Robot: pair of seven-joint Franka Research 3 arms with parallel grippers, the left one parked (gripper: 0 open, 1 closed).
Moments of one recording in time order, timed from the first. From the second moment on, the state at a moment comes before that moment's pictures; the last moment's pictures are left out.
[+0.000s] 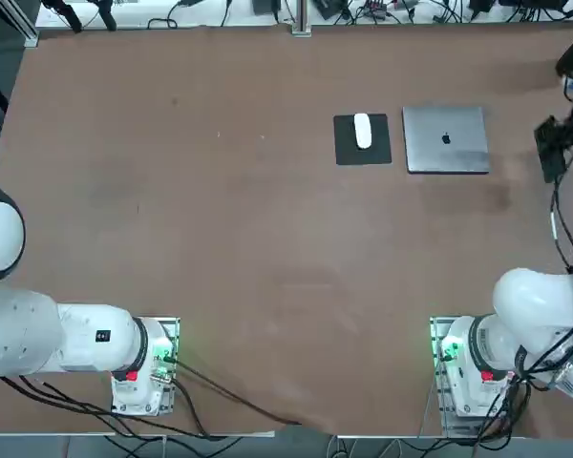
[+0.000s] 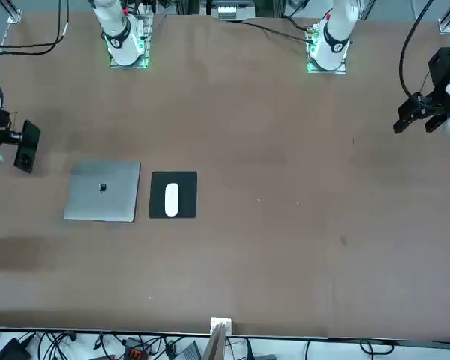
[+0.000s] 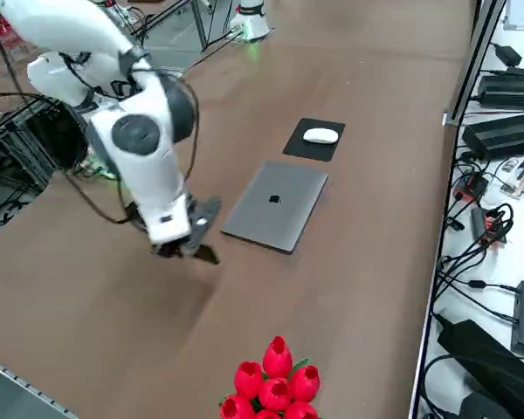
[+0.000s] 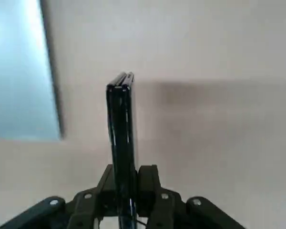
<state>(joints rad) -0.79 0.37 0.27 -1.93 -0.12 2.11 -0.45</state>
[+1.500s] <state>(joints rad) -0.79 0.75 0.32 -1.54 0.05 1.86 -0.55</state>
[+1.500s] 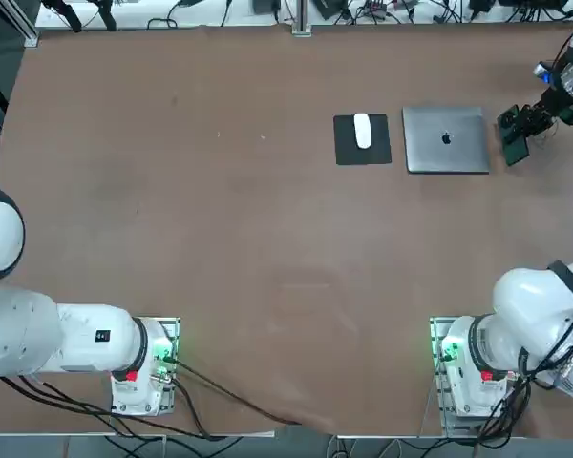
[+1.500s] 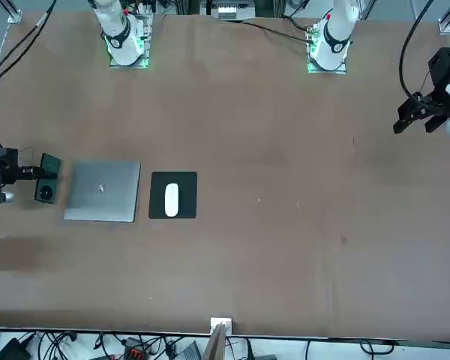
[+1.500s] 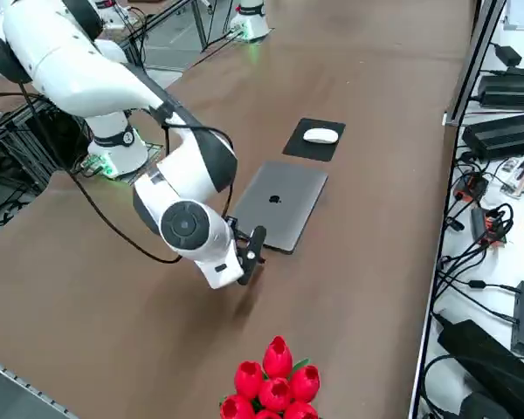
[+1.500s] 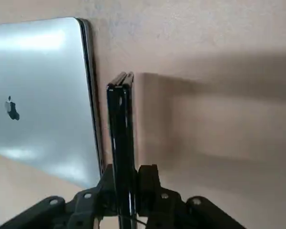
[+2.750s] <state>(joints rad) -0.81 0.76 0.29 -1.51 -0.02 1.89 -0.60</state>
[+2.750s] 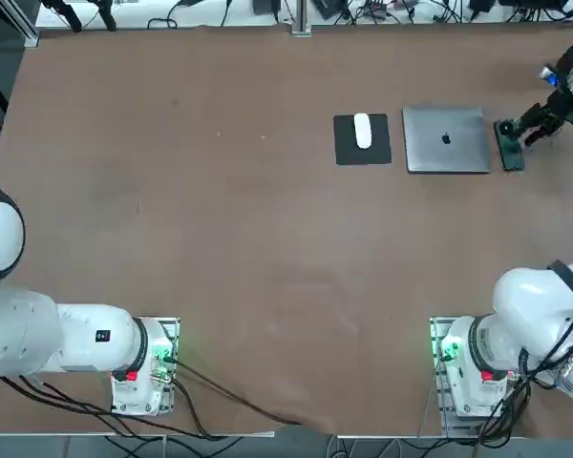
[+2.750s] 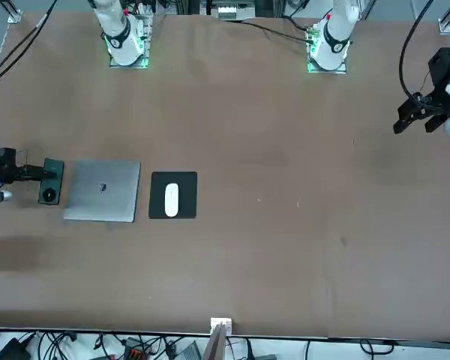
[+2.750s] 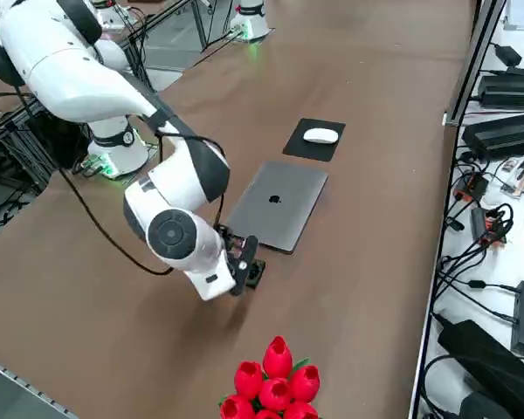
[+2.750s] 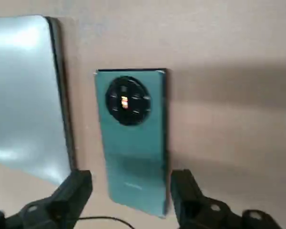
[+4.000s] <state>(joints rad) -0.48 0.54 0.36 -1.36 -0.20 1.63 -0.16</state>
